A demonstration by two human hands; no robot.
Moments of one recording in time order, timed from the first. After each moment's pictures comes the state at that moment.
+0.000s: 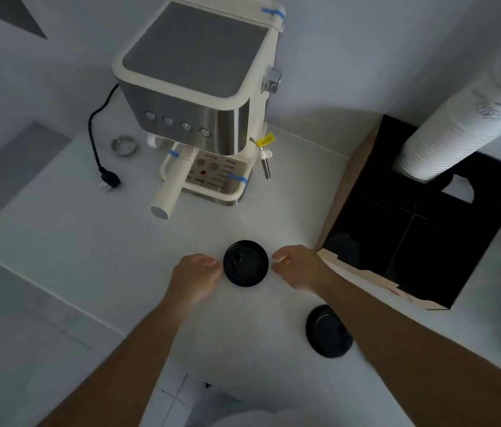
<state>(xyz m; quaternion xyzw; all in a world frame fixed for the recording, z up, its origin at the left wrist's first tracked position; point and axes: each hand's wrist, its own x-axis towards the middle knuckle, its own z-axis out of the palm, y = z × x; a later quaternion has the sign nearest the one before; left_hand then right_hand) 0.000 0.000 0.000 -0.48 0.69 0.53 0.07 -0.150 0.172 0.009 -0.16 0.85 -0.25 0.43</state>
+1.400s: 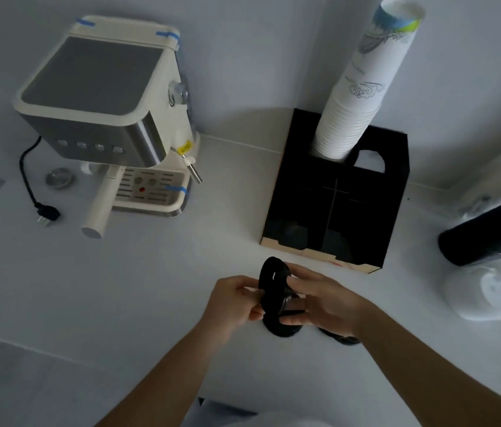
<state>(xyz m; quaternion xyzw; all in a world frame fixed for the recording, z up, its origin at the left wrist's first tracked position) -0.038 0.145 0.057 -0.37 0.63 0.66 0.16 -0.119 0.321 0.076 0.05 0.56 -0.60 0.57</state>
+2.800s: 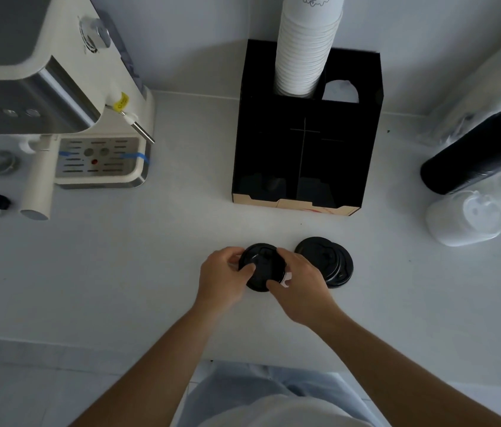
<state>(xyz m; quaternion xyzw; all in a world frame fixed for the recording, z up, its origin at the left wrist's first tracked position) -0.025 0.178 0.012 -0.28 0.82 0.48 0.12 -0.047 0.333 0.046 -0.03 0.89 -0.34 0.29</state>
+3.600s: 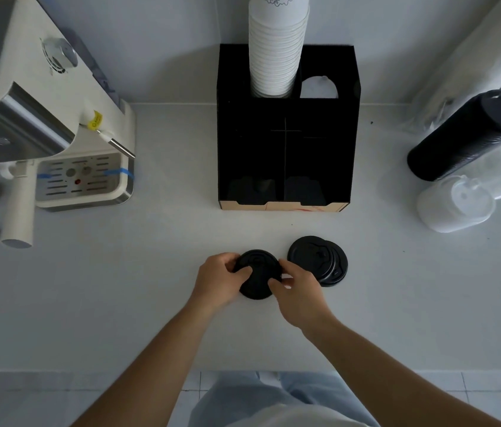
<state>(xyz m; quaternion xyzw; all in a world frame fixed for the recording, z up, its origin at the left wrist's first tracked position) -0.042 0.173 0.010 -0.25 0.82 0.48 0.21 -0.040 0.335 0.035 0.13 0.81 -0.48 0.31</state>
